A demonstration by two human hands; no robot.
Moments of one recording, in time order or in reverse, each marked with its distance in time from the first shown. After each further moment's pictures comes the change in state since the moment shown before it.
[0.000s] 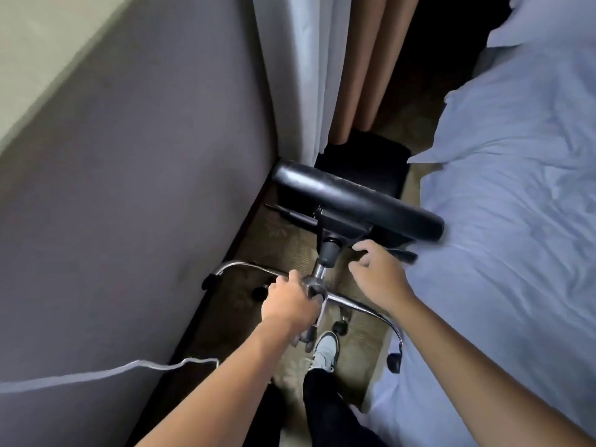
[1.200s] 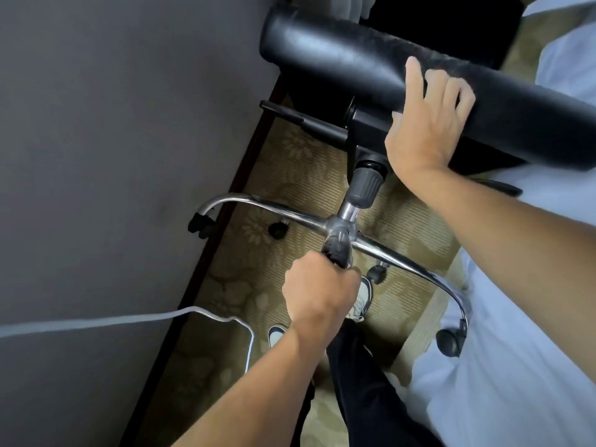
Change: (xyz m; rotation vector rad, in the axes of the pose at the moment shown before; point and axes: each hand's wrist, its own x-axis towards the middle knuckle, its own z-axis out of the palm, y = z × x) left_hand 0.111 -0.011 0.145 -0.099 0.189 -0.320; right_hand 0.243 0.094 0.109 -0.526 0.632 -0.351
